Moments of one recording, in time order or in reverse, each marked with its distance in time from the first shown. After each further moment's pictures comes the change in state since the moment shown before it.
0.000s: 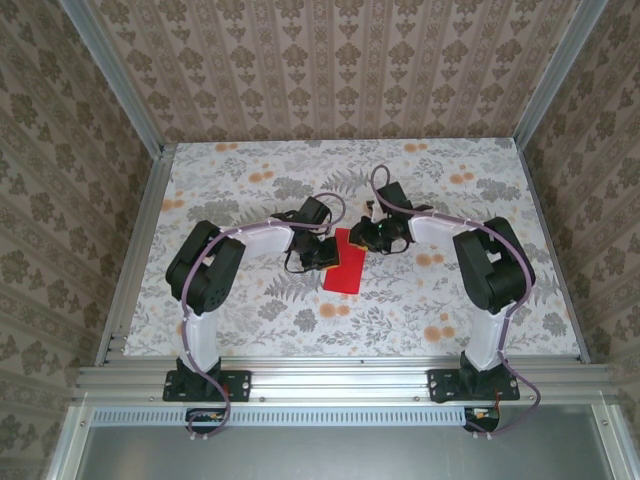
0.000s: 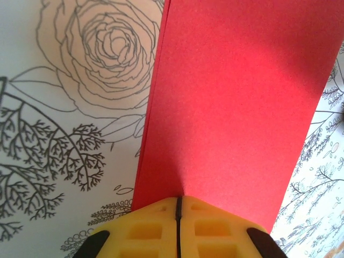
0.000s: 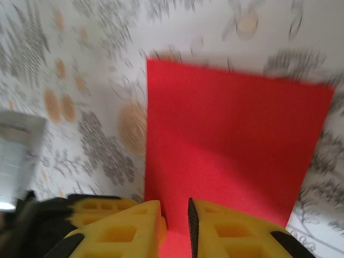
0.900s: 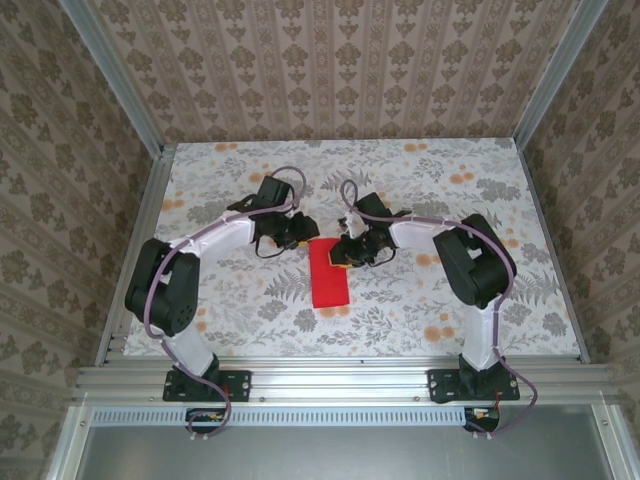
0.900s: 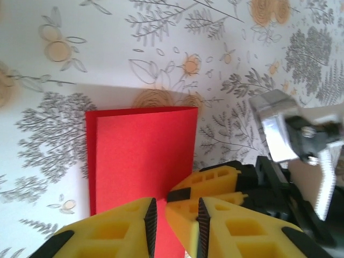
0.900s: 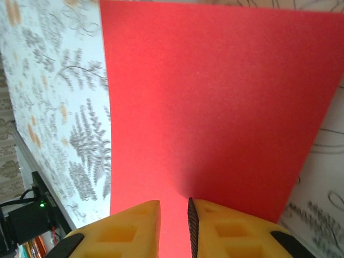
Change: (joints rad) left arm 0.175 -0.243 -0.064 0.014 0.070 -0.043; right arm 0.092 0.062 0.055 -0.058 -0.183 -0.214
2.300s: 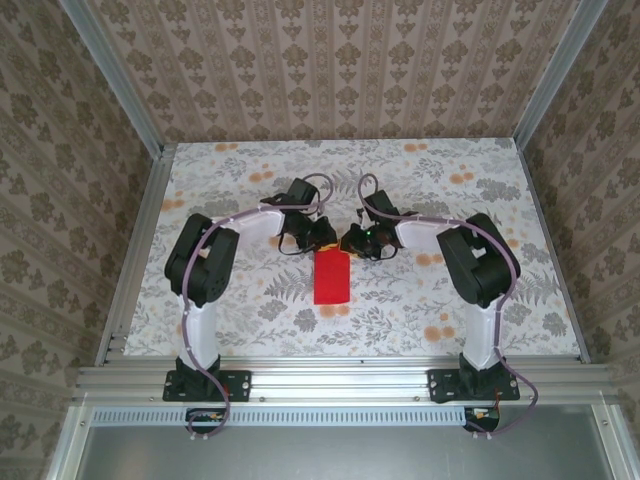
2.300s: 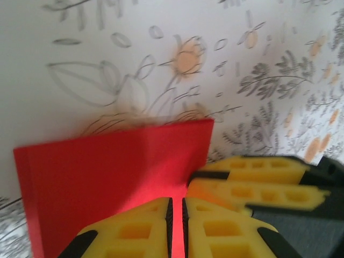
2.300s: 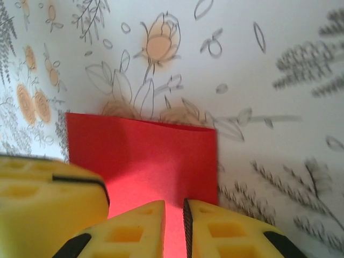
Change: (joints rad) left arm -0.064 0.278 0.171 -0.014 0.045 0.016; right arm -0.028 0.028 -0.023 0.124 0.220 0.267
